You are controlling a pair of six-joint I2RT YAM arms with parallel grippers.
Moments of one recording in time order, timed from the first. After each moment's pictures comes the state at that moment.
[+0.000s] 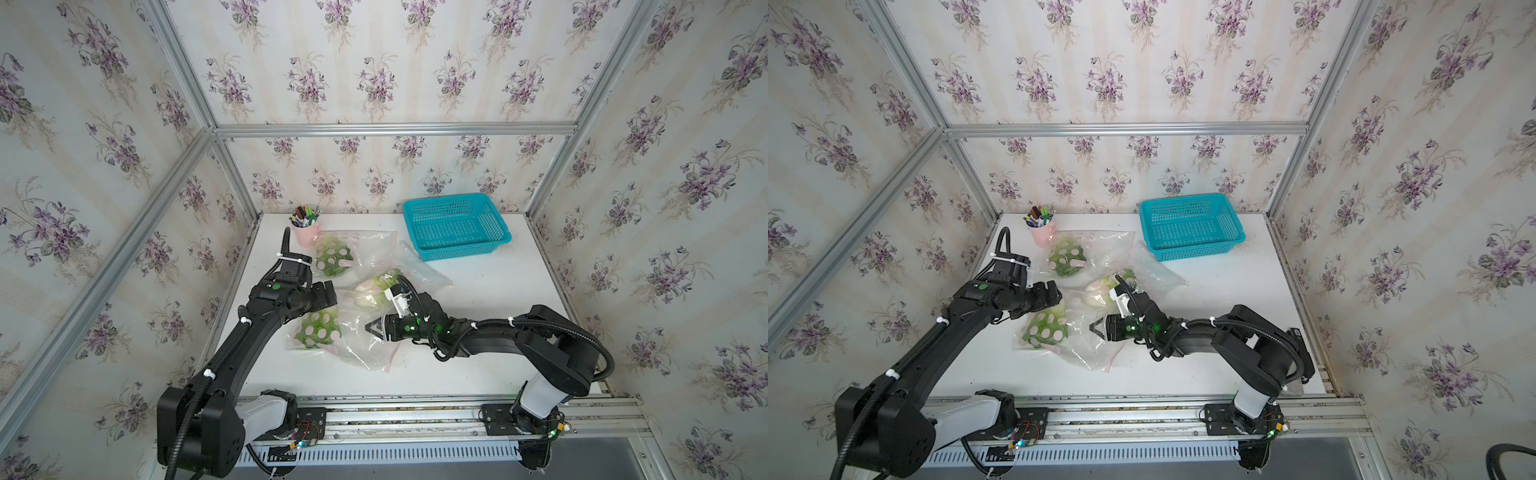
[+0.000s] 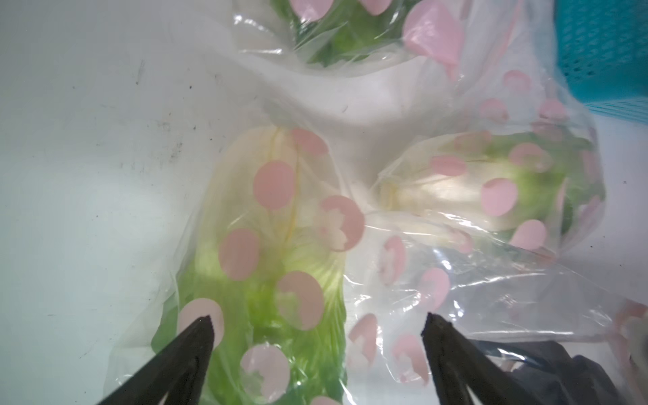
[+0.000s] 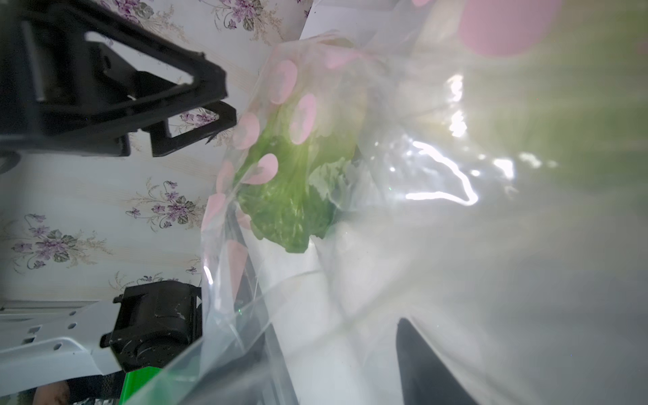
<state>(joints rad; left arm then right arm) -0.15 1.22 0.93 -0.81 0.11 -0.46 0.95 1.69 0.68 0.56 -0.39 0.83</state>
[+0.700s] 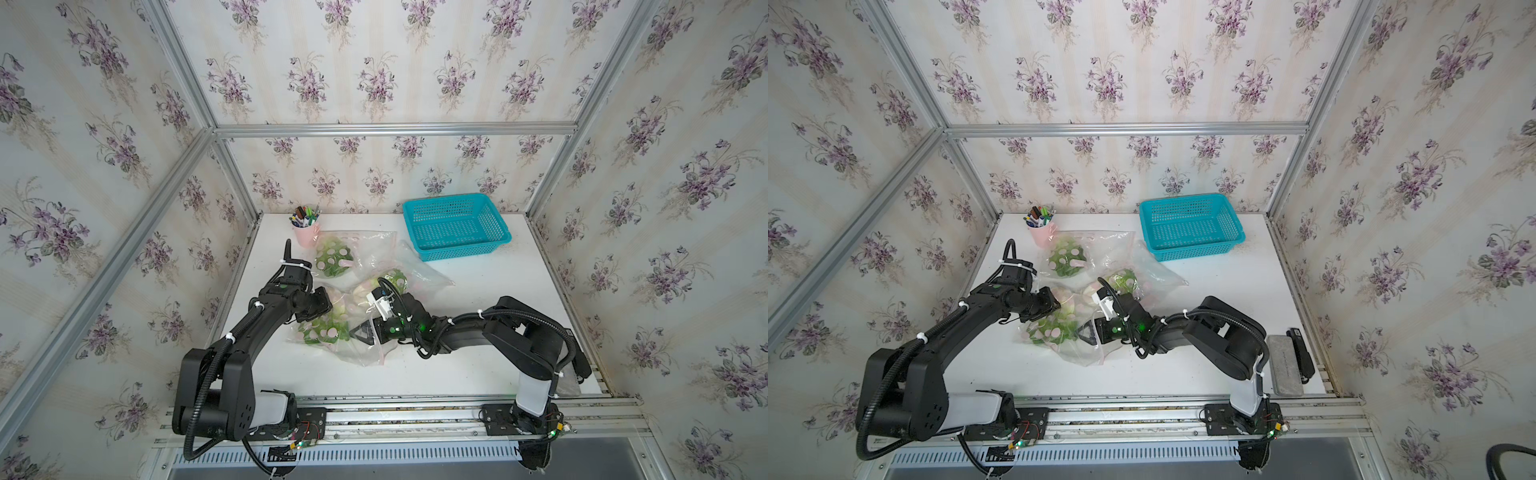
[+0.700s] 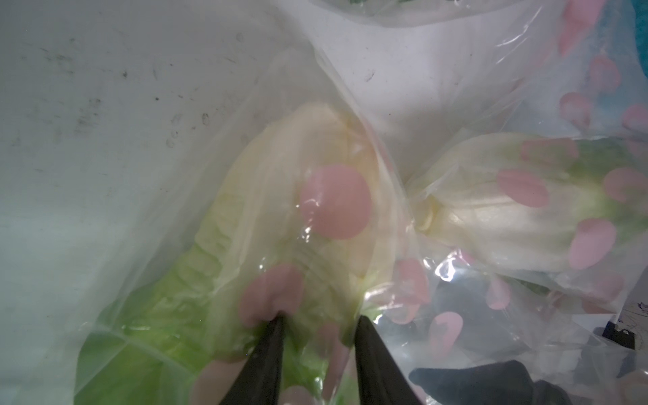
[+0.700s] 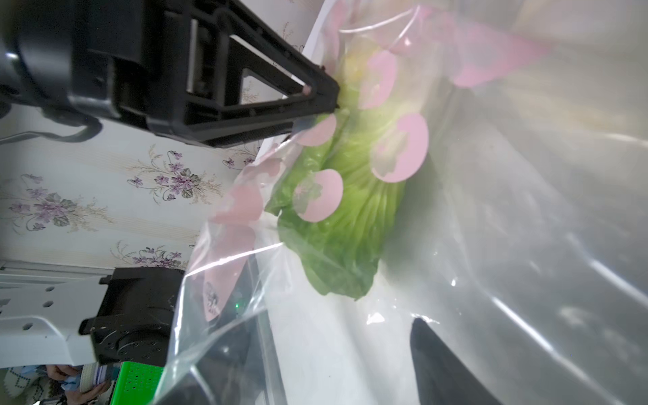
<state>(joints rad) -0.10 1.35 0.82 -0.62 0.24 -0.50 0.98 1.89 0.82 0.62 -0.46 0.79</state>
